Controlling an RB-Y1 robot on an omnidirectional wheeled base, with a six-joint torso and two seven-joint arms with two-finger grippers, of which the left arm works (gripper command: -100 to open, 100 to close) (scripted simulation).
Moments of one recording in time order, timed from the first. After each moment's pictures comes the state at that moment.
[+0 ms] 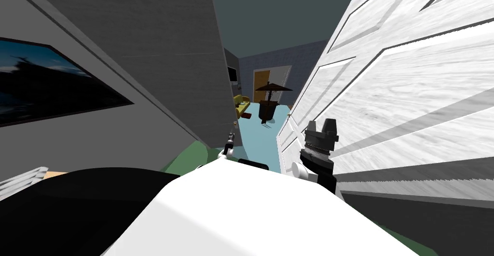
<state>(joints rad) -0.11 0.09 0.12 -0.68 0.15 -0.78 -0.03</state>
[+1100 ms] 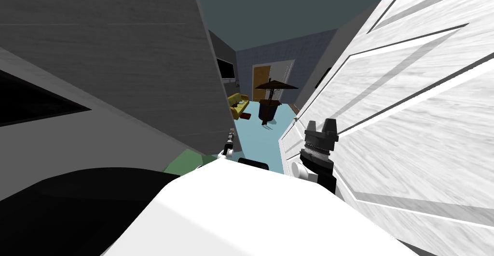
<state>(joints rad) -0.10 0.09 0.14 -0.67 0.15 -0.80 -0.04</state>
